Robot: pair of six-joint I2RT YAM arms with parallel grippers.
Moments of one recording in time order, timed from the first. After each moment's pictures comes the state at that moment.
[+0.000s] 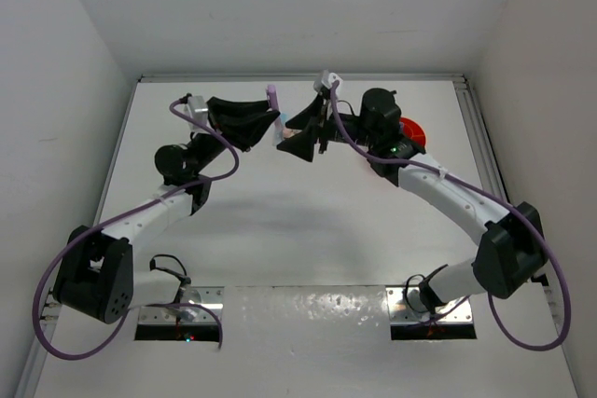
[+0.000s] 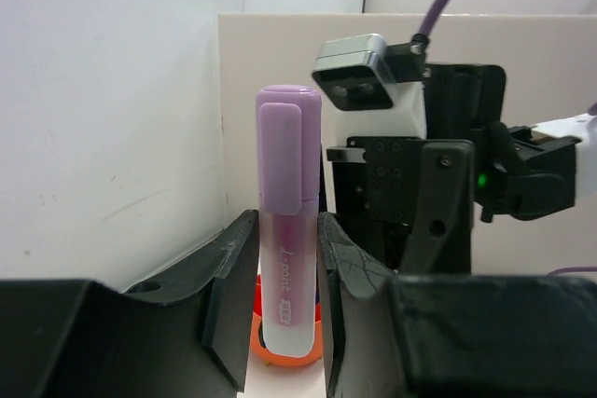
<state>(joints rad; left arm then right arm) -0.34 1.26 0.68 1.29 0.61 -0.52 0.56 1.45 1.10 0.33 -0.79 0.16</state>
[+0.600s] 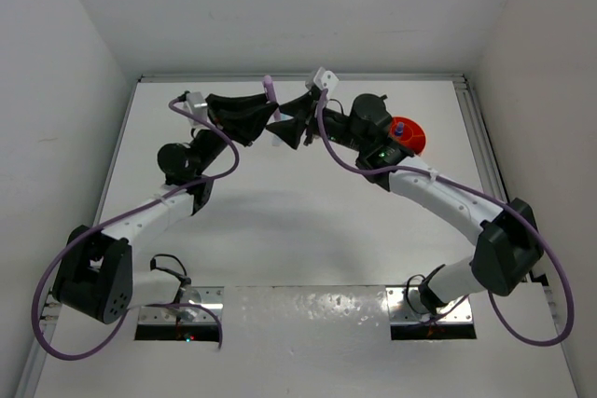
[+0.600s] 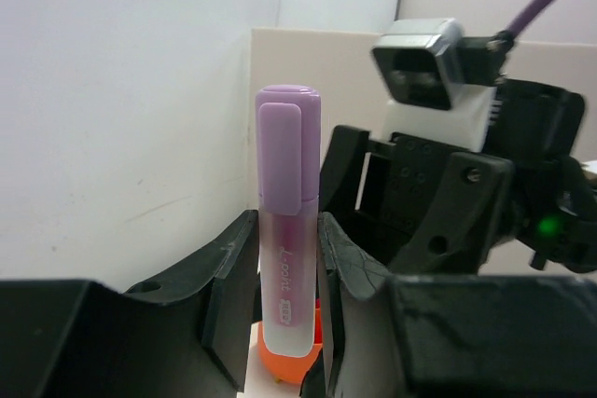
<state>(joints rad) -0.36 1.26 0.70 1.26 0.50 -0.50 0.66 1.46 1.11 0.44 -0.49 0.04</state>
